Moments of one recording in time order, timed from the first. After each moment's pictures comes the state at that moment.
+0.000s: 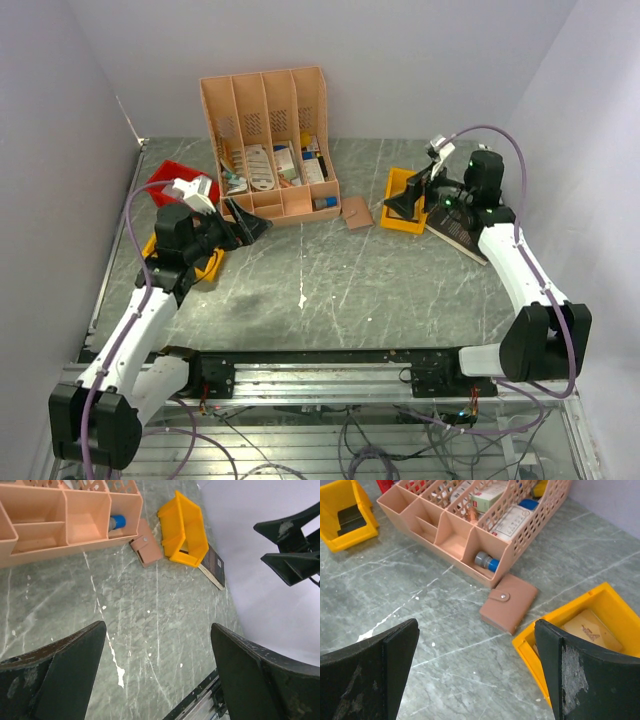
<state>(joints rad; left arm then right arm) -0.18 0.92 0.66 0.00 0.49 -0.67 0.06 1.34 1.08 -0.14 -0.80 -0.21</state>
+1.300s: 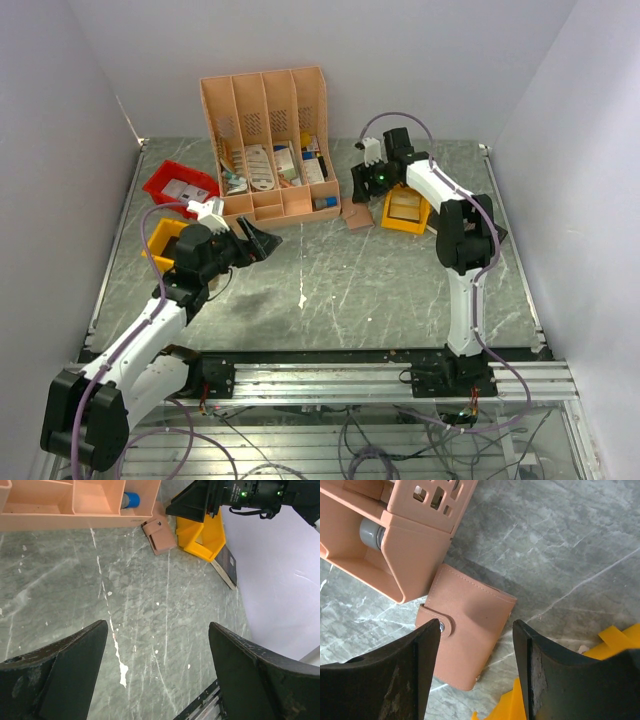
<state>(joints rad) -0.32 0.91 0.46 0.18 0.29 -0.76 0.24 2.26 1.85 -0.57 -0.44 -0.25</state>
